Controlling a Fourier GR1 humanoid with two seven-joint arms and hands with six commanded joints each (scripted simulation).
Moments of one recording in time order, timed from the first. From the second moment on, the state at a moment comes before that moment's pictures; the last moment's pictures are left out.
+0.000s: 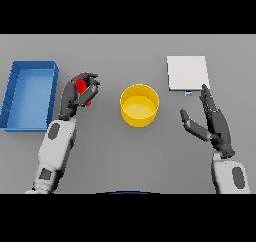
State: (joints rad) left arm -0.48 -0.03 0.10 -0.92 -0.13 0.13 -0.21; right arm 0.03 -0.11 0.03 -1.62 0.09 0.04 -0.05
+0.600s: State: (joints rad) left arm -0.49 -0.01 0.04 -0.97 -0.16 0.15 -0.21; right arm 0.03 -0.11 0.04 -1.63 0.11 0.03 -0.08
